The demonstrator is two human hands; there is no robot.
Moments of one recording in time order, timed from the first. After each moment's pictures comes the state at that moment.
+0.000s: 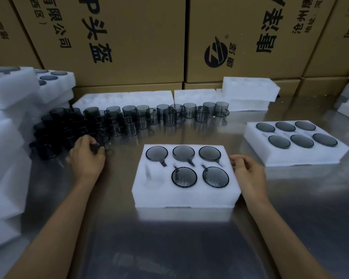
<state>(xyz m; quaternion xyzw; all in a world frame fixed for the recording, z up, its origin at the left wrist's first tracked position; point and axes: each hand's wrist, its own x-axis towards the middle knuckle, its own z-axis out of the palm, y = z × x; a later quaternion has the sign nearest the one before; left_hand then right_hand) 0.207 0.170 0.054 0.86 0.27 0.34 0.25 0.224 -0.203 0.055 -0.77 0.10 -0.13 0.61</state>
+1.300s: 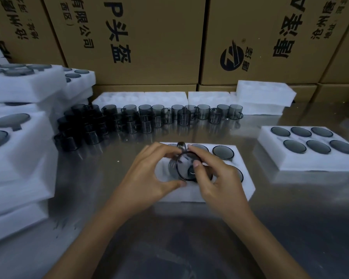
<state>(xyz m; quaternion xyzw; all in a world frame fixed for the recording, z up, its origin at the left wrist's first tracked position) 0.108 0.051 0.114 0.90 -0.12 0.23 0.34 0.154 -0.124 0.085 -0.77 -0.27 -0.18 0.55</state>
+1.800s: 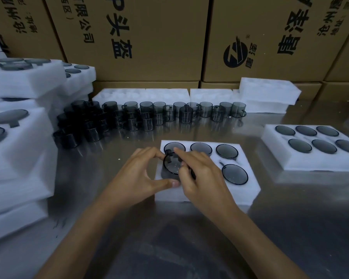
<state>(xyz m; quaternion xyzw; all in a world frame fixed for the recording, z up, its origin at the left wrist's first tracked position) 0.119 0.082 0.097 0.92 -0.07 0.16 0.35 0.156 -0.097 0.087 -0.85 -0.30 -0.16 0.39</state>
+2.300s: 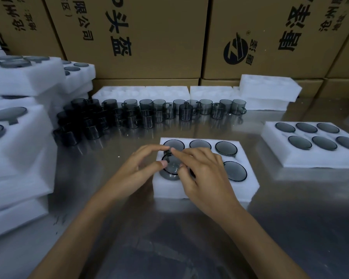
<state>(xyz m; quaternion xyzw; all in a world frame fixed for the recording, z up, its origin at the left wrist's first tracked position) 0.118 0.081 0.095 0.83 -0.02 0.10 0.55 0.155 -0.104 0.087 -0.89 -0.31 -0.18 0.29</state>
